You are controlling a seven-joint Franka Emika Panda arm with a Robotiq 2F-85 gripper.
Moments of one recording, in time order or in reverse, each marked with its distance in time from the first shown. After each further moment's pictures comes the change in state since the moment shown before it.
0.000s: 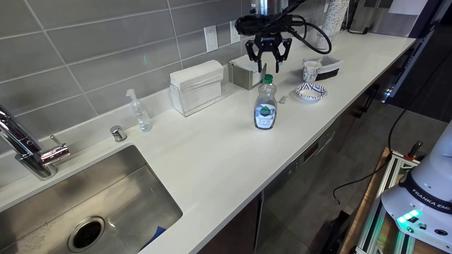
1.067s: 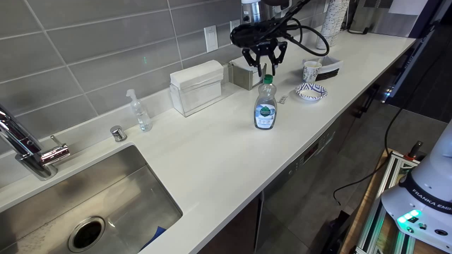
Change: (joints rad) arm 0.019 0.057 0.032 0.051 -0.074 -0.057 -0.006
